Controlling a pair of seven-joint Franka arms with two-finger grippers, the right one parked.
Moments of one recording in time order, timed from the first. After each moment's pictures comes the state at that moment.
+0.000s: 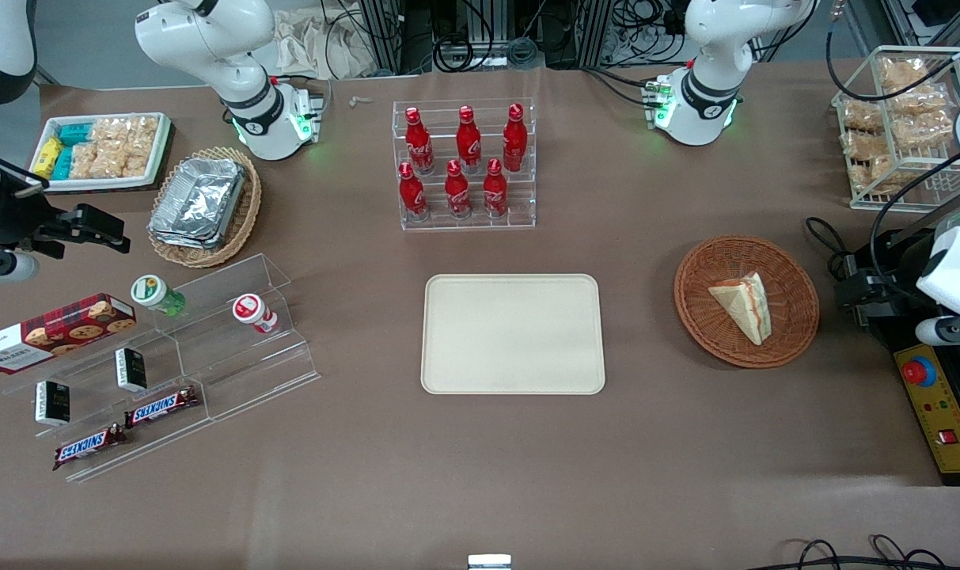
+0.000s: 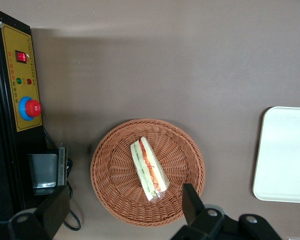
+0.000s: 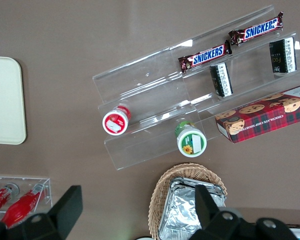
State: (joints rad) arm 0.30 0.19 -0.34 -1.53 0.10 1.72 -0.08
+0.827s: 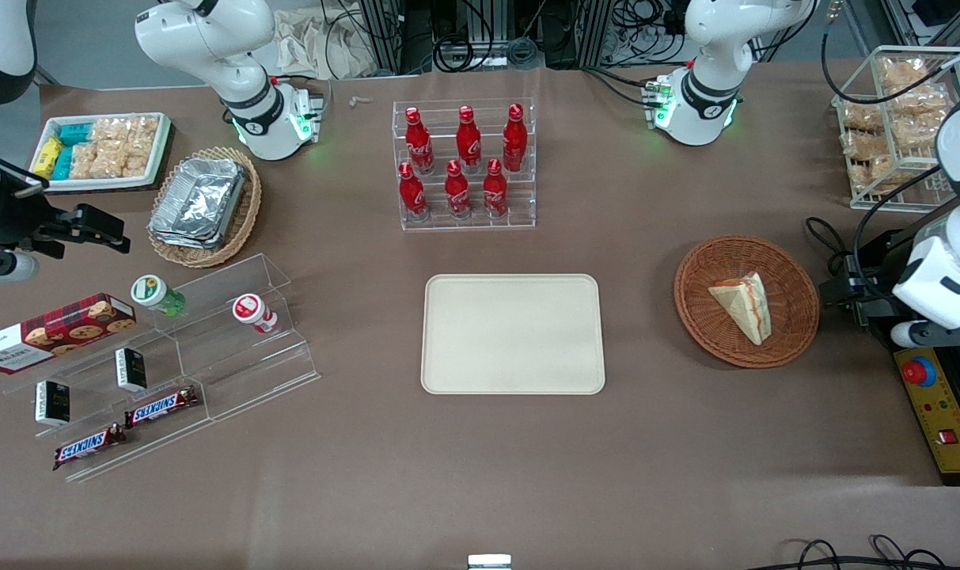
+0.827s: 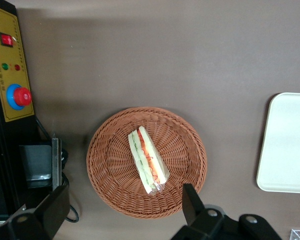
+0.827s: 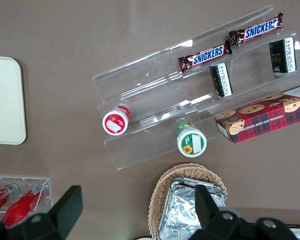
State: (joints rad) arm 0.30 0.19 -0.34 -1.60 0.10 1.73 -0.08
